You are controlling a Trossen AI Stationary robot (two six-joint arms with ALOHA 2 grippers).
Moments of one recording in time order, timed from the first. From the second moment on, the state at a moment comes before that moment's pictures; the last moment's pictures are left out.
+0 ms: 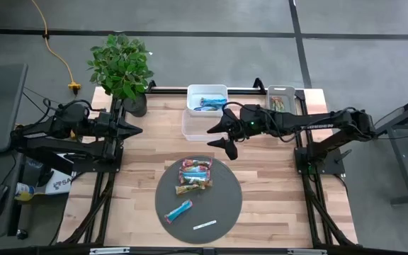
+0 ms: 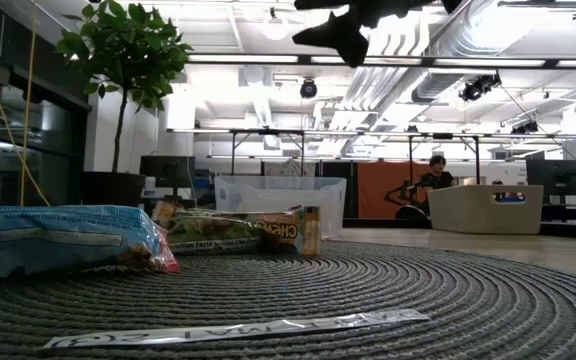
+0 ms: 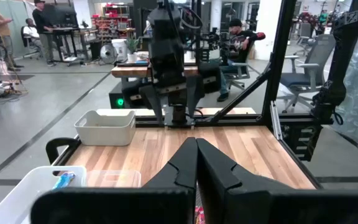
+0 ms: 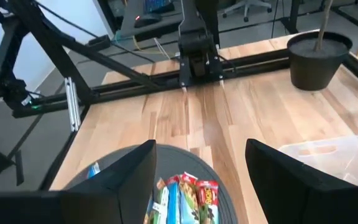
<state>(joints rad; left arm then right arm) 0.00 0.40 0.78 -0.42 0.01 0.02 -0.08 1.41 1.06 0.01 -0.19 0.20</state>
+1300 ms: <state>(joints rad) 0.00 0.40 0.78 -0.42 0.01 0.02 -0.07 1.41 1.03 0.13 0.01 0.36</state>
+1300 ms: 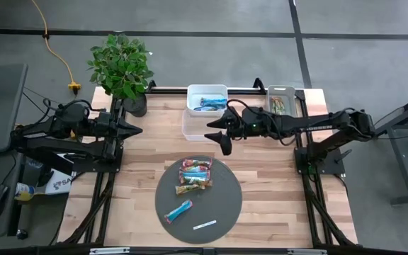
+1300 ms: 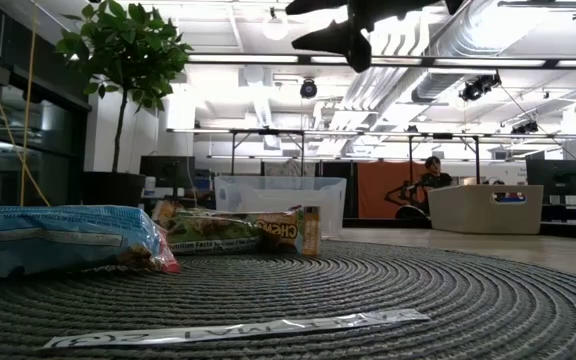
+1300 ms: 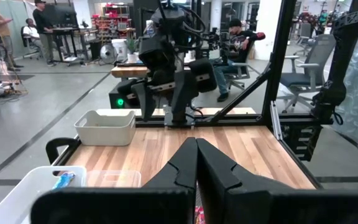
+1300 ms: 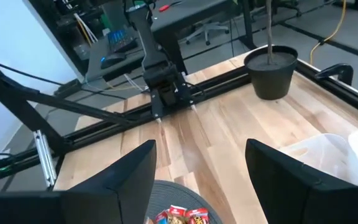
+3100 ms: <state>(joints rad) 0.00 0.40 0.78 -0.42 0.01 0.02 0.15 1.74 1.03 0.53 0.18 0.53</state>
